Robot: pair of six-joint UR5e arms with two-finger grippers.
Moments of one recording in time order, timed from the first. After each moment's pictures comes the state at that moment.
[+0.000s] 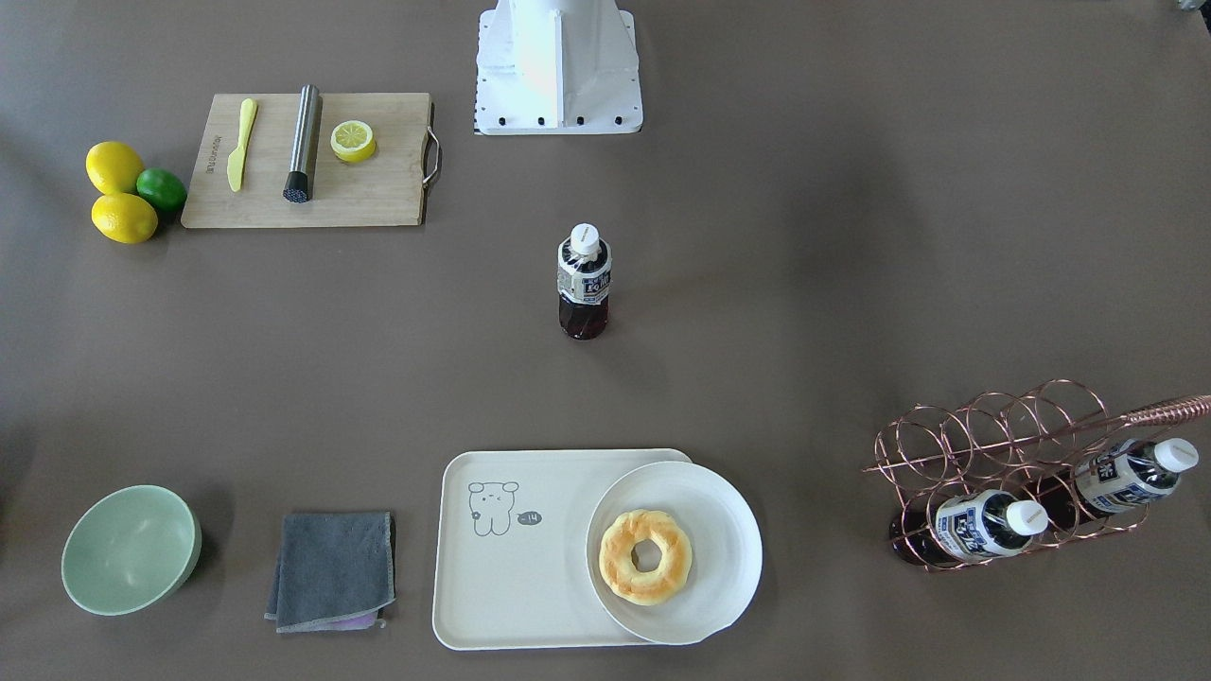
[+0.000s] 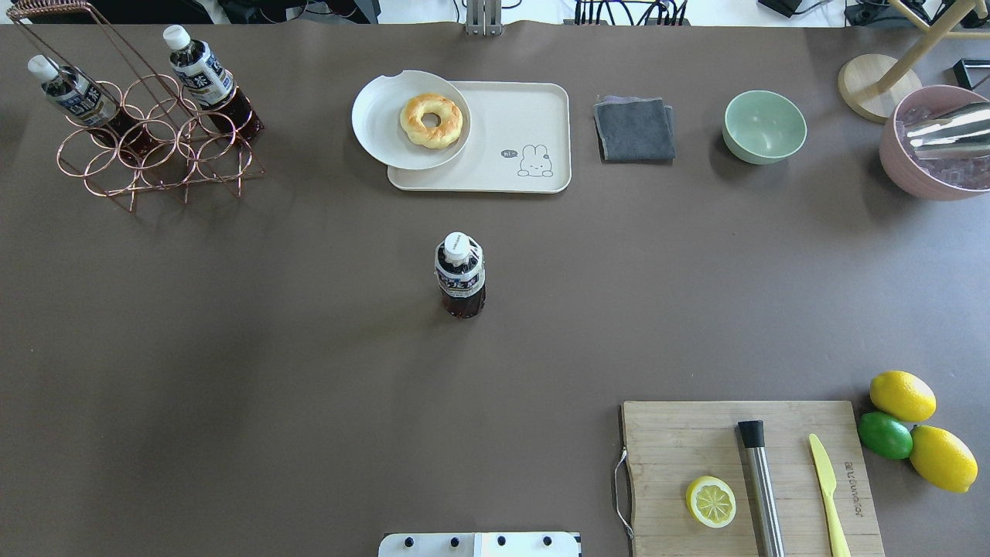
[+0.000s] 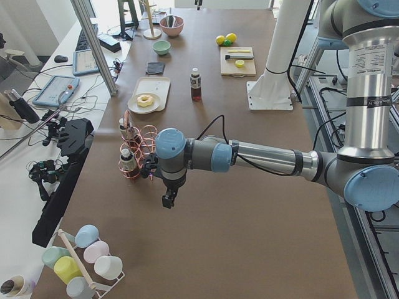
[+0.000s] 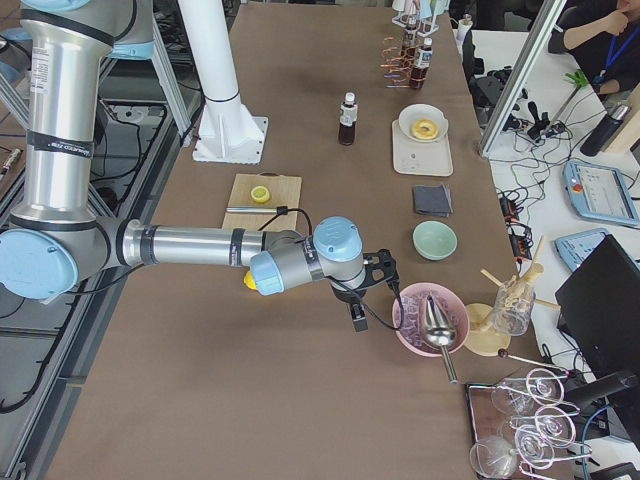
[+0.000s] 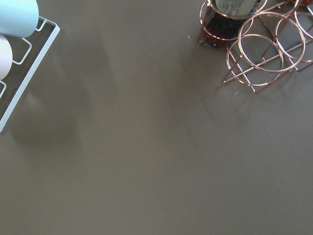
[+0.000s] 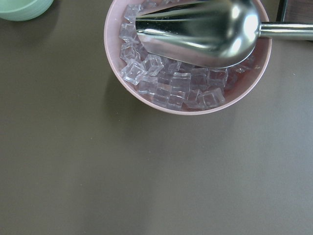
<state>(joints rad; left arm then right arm) -1.55 -1.51 -1.76 -1.53 -2.36 0.21 1.49 -1.73 1.71 -1.19 2.33 0.05</state>
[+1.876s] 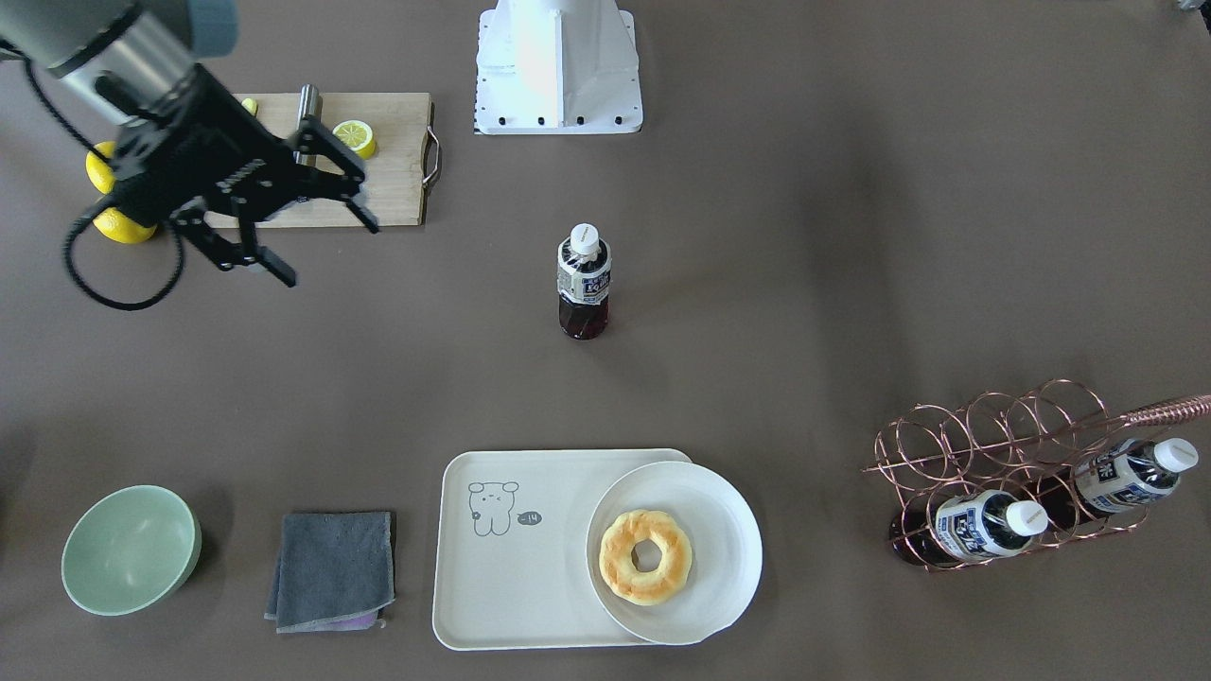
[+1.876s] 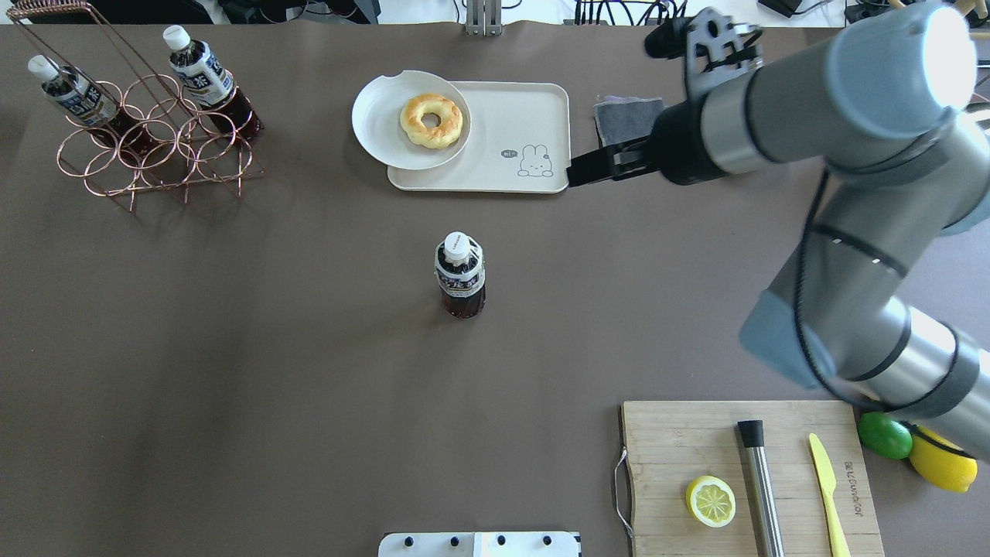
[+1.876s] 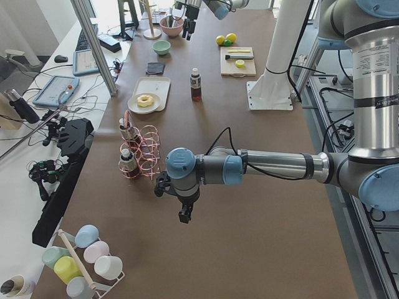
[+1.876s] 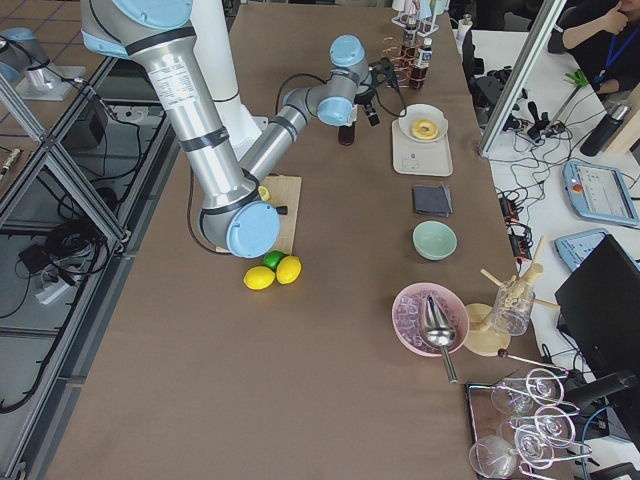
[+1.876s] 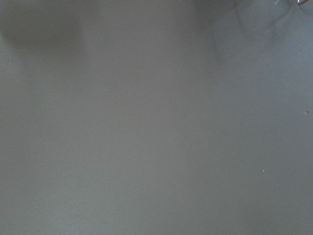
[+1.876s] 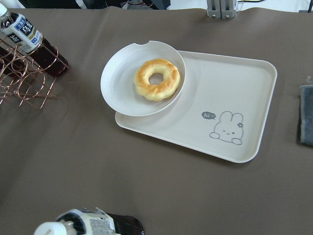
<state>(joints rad) -1.54 -1.43 -1.75 -1.50 -2.37 0.24 0.78 -1.11 1.96 -1.20 2.00 0.92</state>
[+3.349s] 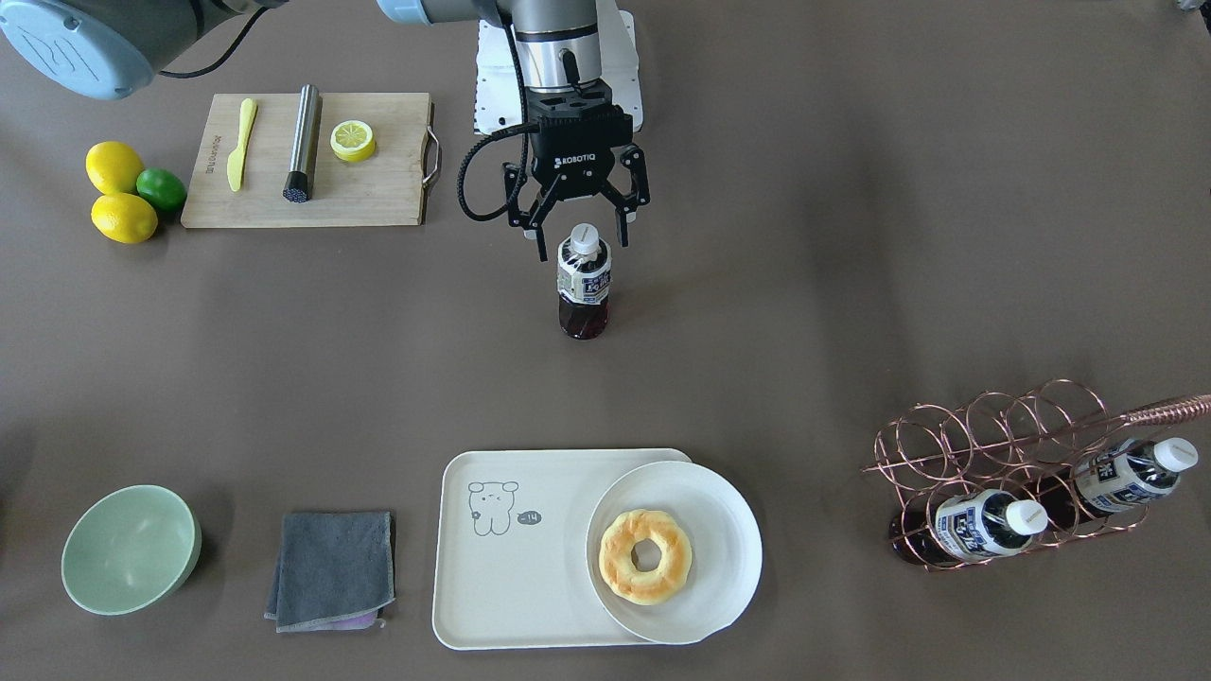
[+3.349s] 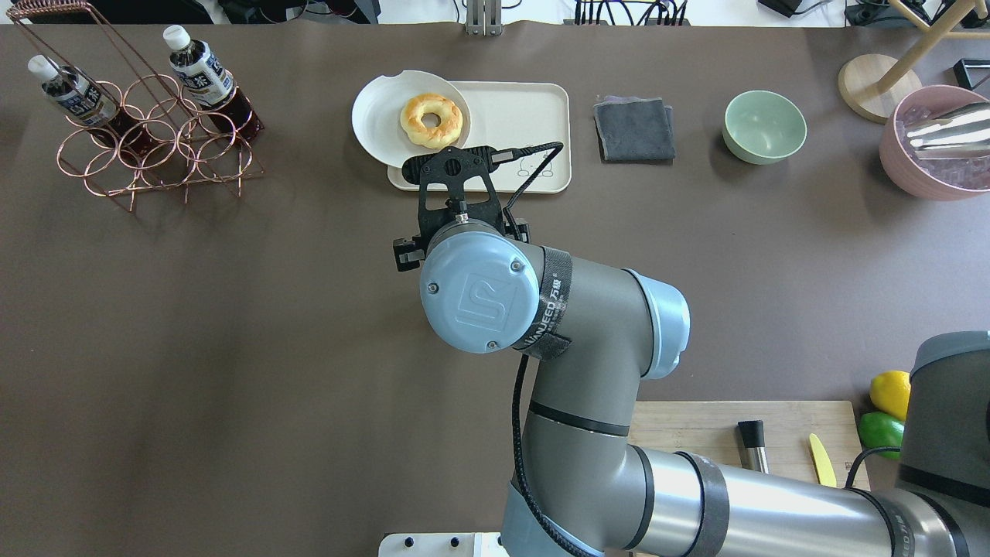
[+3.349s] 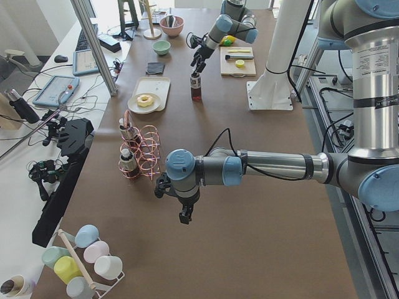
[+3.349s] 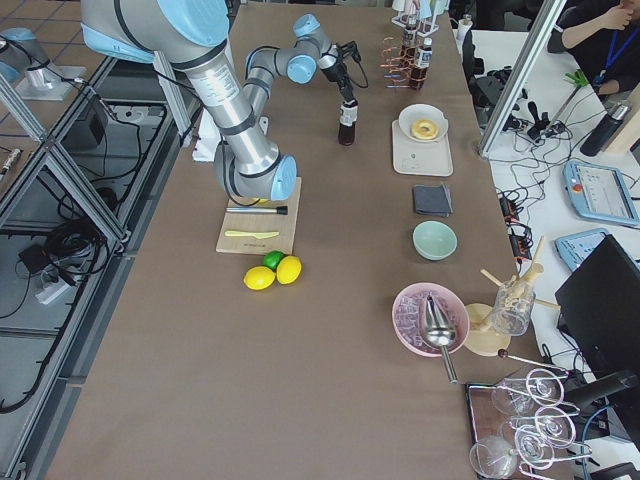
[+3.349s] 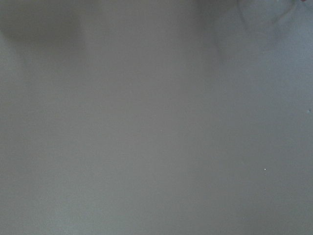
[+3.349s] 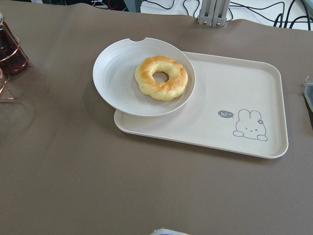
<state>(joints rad) -1.54 -1.44 -1.74 -1.49 -2.37 0.24 0.37 -0.75 1.78 -1.61 1.30 1.12</state>
